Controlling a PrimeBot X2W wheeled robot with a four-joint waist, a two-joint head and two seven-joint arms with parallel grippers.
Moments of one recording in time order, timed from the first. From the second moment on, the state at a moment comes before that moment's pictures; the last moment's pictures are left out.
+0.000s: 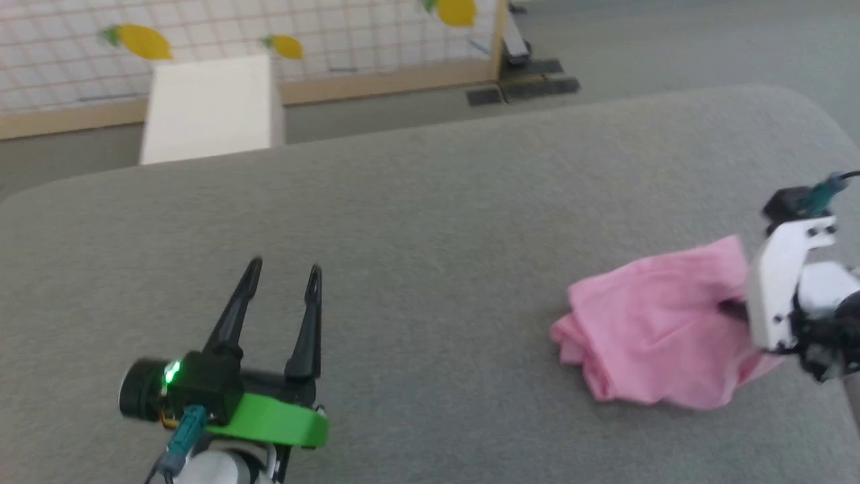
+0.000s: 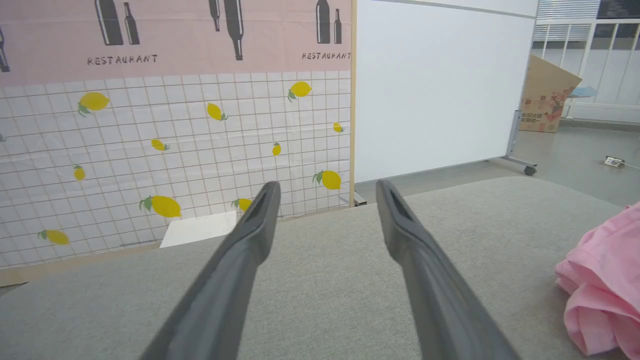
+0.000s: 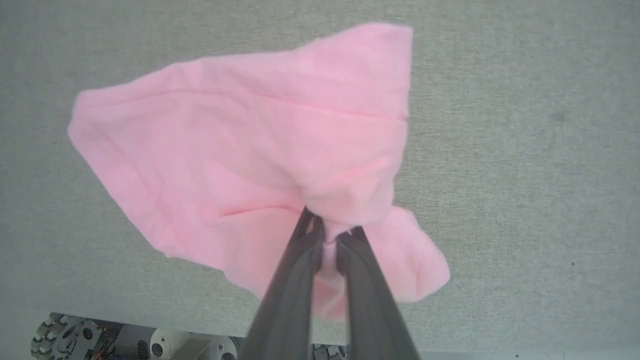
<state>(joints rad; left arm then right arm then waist) -0.03 0.21 -0.24 -0.11 -0.20 0.05 -0.26 -0.43 -0.41 0.09 0.28 0.54 0.13 1.08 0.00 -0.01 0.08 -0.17</state>
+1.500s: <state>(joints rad) -0.14 0.24 -0.27 -0.11 -0.18 0.04 -0.25 -0.43 -0.42 -0.48 0.53 -0.07 0.13 0.14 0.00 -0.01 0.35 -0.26</state>
